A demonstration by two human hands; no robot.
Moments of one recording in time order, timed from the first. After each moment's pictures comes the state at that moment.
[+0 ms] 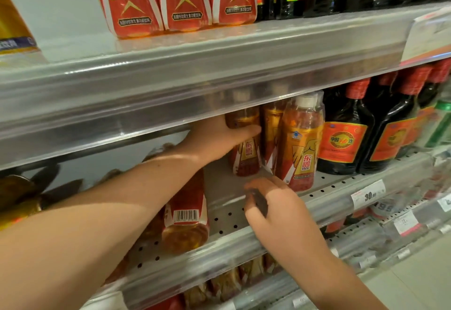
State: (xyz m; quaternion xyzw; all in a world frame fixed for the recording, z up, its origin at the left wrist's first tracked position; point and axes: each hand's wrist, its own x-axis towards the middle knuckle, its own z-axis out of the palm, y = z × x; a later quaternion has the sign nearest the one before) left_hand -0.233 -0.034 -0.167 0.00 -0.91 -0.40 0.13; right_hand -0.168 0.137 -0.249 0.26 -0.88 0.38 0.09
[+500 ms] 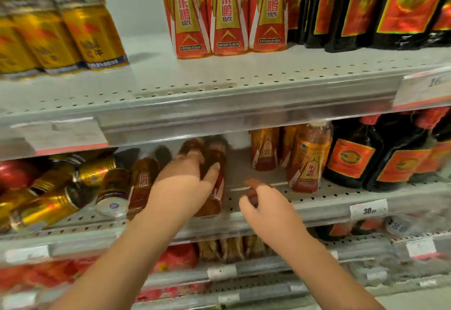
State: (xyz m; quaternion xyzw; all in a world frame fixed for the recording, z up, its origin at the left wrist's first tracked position) left_hand -0.084 -0.025 -0.165 0.30 -0.94 -0.12 0.11; right_hand -0.157 0.139 -0.235 0.29 -0.88 0.35 -0.12
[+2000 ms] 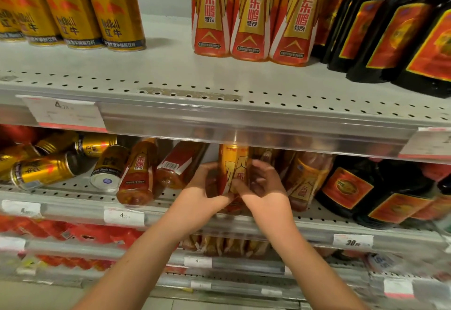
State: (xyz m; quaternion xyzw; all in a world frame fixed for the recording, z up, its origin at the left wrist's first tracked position) left_hand -0.084 0.007 -0.212 0.25 -0.79 -0.55 0.14; right_hand -0.194 0.134 -0.219 0.24 -0.74 0.61 -0.15
